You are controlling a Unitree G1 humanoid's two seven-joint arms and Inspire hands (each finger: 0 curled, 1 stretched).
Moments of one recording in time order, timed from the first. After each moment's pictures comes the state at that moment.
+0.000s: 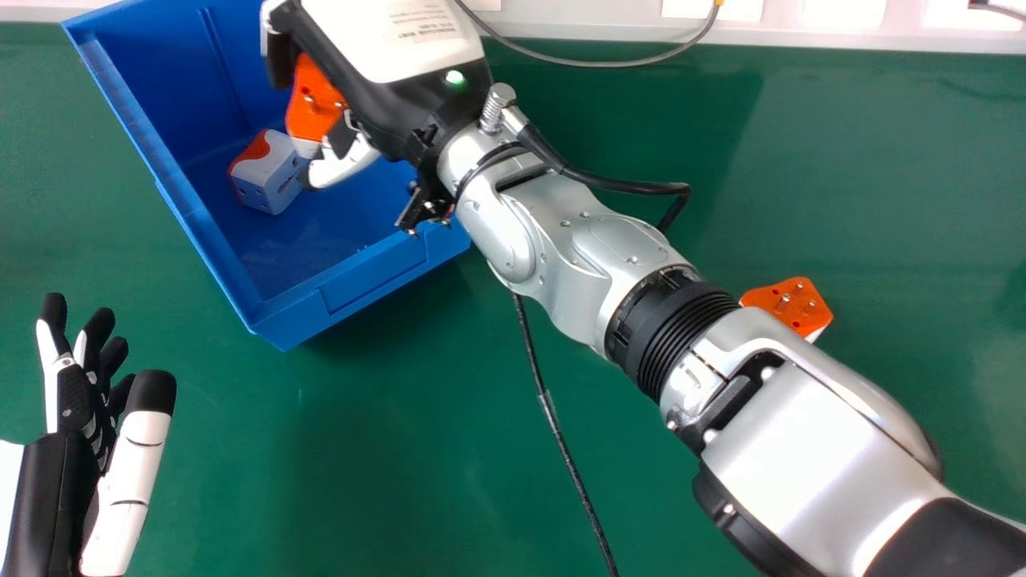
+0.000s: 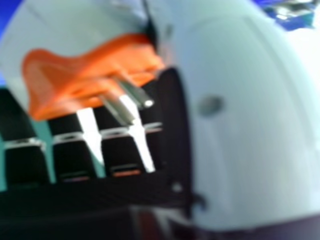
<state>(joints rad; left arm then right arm) 0.58 0.11 0.30 -0.18 -0.03 -0.44 -0.09 -1.22 0.17 0.56 1.24 -0.79 -0.15 -0.41</state>
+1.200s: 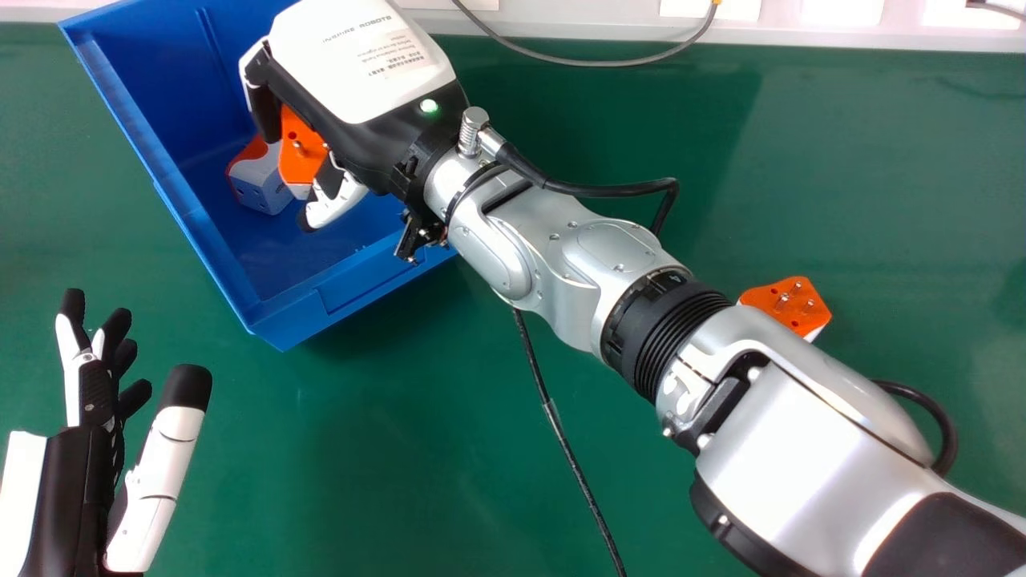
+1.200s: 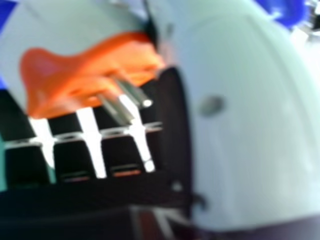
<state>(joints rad) 0.64 0.08 0.26 -0.36 0.12 -0.30 -0.02 -1.23 0.18 0.67 1.27 -0.78 -0.26 -0.44</state>
